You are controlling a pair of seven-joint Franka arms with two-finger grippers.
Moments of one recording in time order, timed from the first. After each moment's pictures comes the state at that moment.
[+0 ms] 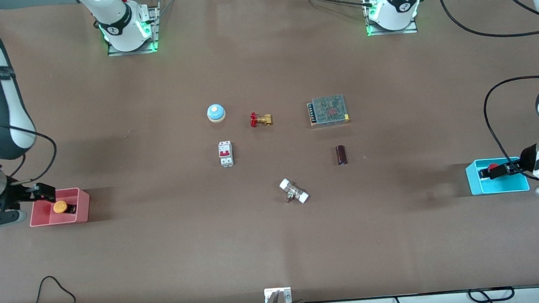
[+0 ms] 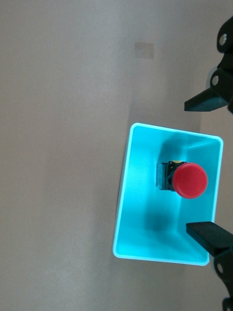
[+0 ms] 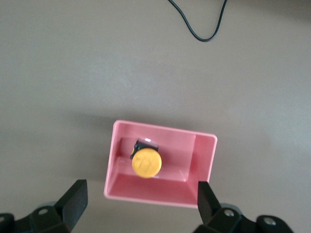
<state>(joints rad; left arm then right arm) 0.28 0.64 -0.05 -1.52 -0.01 2.17 0.10 -0.13 0.48 -0.03 -1.67 -0.09 2.26 -0.29</state>
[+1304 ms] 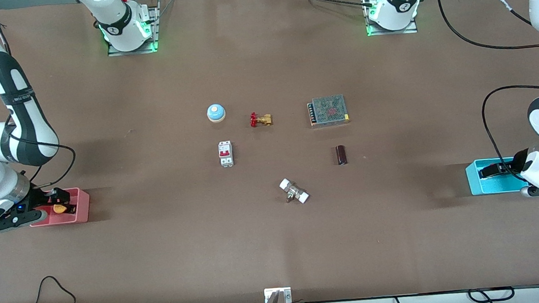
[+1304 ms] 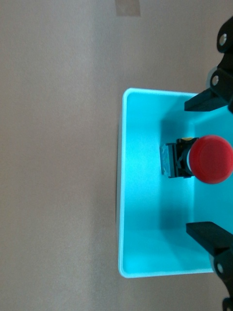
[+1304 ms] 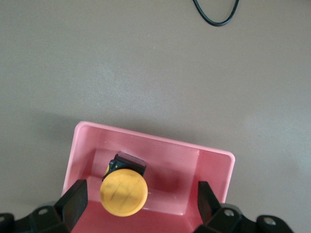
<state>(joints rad) 0.30 0.72 -0.04 -1.51 0.00 2.20 0.24 -0.18 0.57 -0.03 -1.78 -0.09 2.51 -0.38</state>
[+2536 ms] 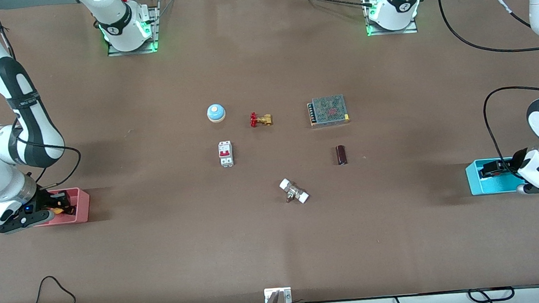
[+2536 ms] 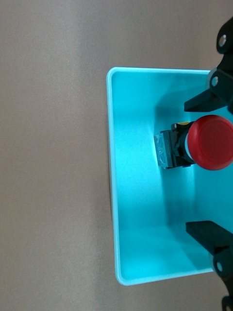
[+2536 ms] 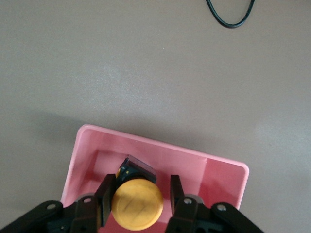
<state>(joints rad) 0.32 0.74 -0.03 -1.52 0.00 2.21 0.32 -0.18 0.59 -0.02 -1.78 -0.09 2.54 -0.41</state>
